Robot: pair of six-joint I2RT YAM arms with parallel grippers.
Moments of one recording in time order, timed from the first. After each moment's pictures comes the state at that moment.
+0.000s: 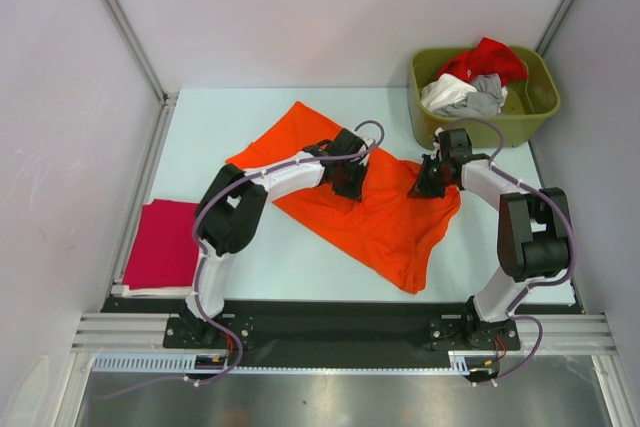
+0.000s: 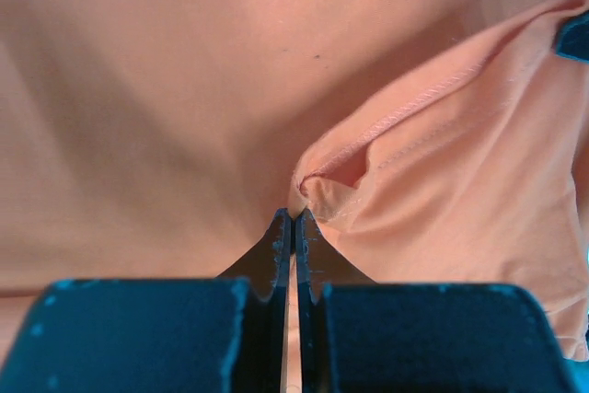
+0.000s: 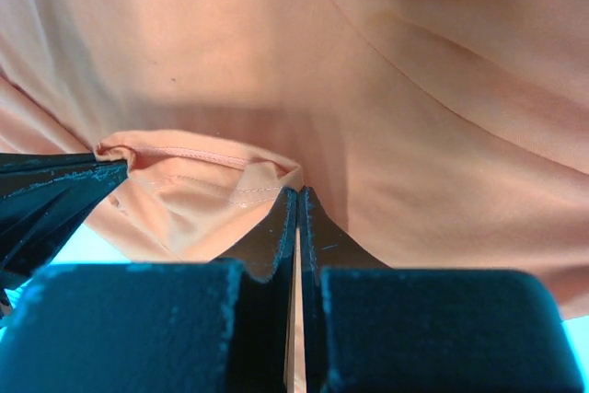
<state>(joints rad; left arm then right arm) -0.73 2.12 1.58 -0.46 0.18 -0.33 0.13 1.68 1.03 -0.39 -0.29 0.44</state>
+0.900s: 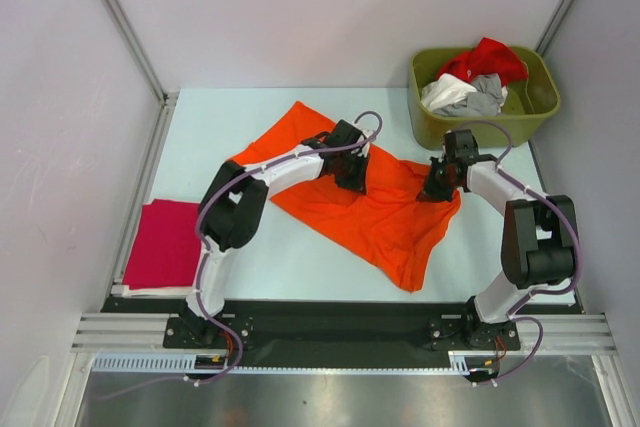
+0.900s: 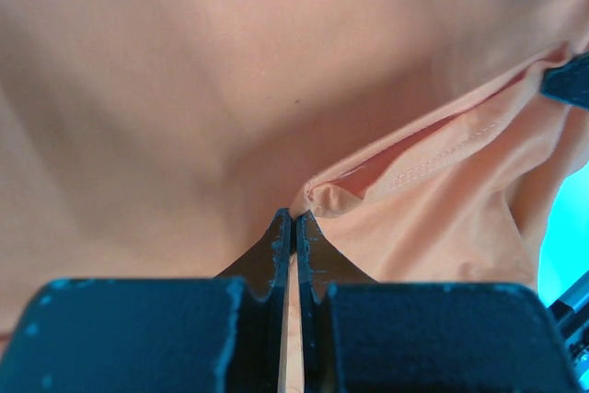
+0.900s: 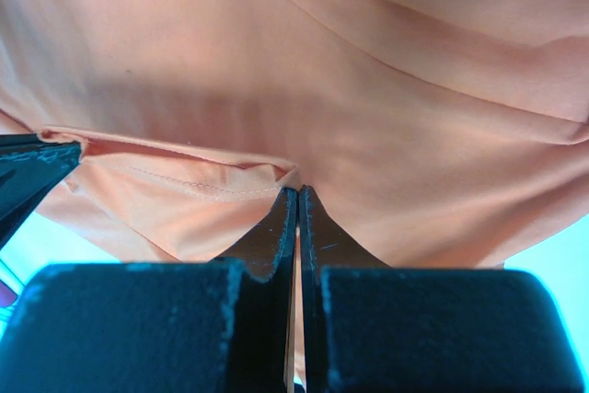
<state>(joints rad) -0.69 2.16 1.66 -0.46 0.27 -0.34 0.11 1.63 1.02 -0.48 -0.21 0.47</state>
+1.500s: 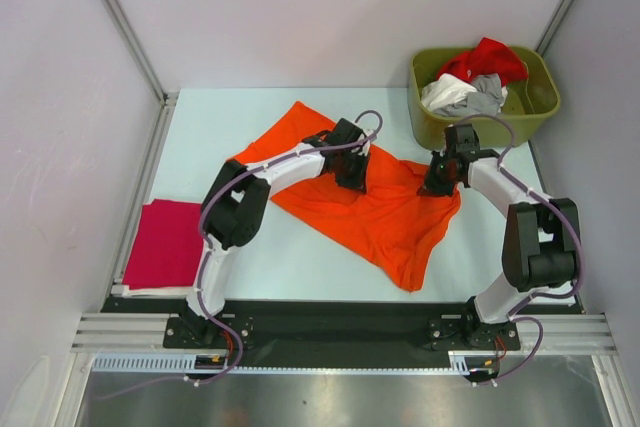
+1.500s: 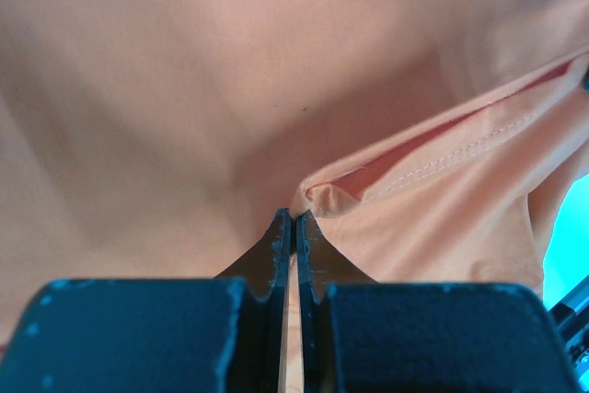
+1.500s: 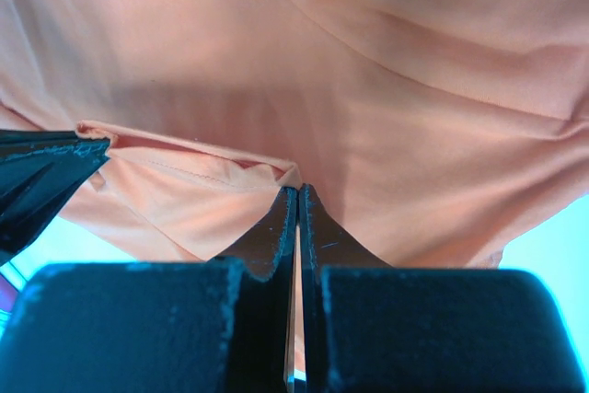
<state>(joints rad) -0.69 2.19 1.70 -0.48 0.28 -0.33 0.12 1.62 1.07 -0.51 -0.18 0.48</state>
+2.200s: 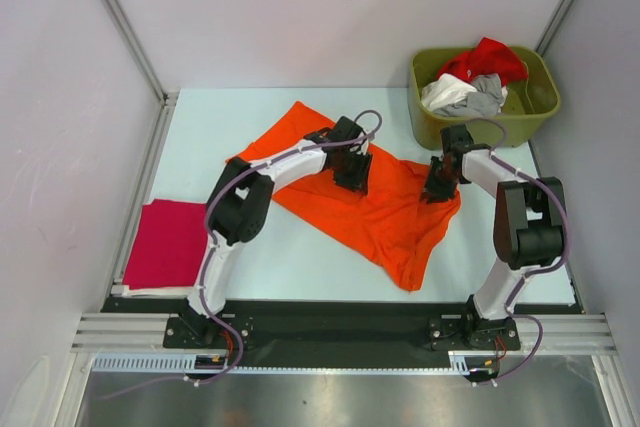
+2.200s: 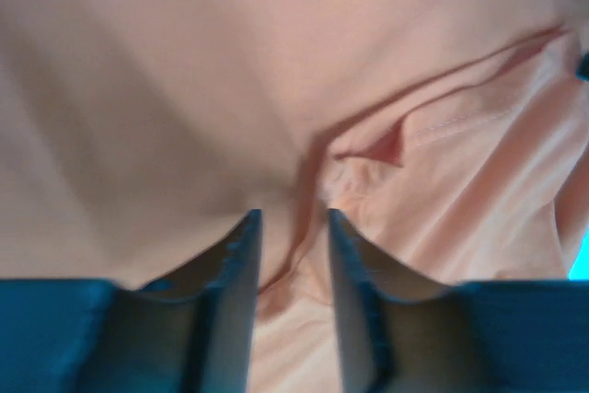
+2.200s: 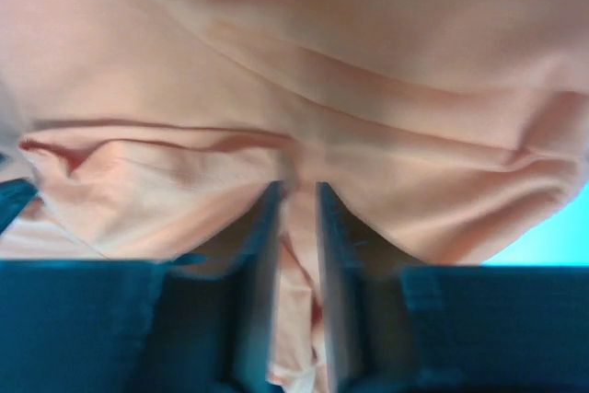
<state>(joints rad) -0.68 2.25 1.78 -0.55 0.26 -0.32 0.10 1.77 1.14 -0.57 -0.12 0.46</state>
